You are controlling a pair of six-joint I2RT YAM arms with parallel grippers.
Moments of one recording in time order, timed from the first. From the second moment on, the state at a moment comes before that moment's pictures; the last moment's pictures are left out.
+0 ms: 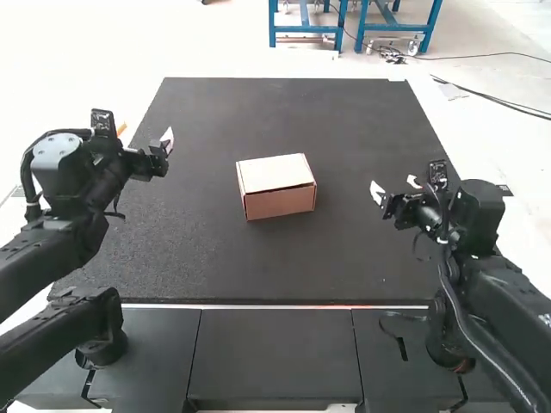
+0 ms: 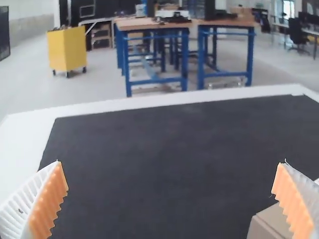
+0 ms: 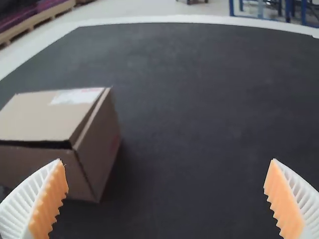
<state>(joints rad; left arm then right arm) -0.01 0.67 0.22 0.51 0.21 0.03 0.00 0.53 0.02 0.34 -0.39 0.02</state>
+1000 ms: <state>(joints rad) 0.00 0.01 0.01 0.28 0.29 0.41 -0.28 0.01 0.01 0.25 -0.56 -0.03</state>
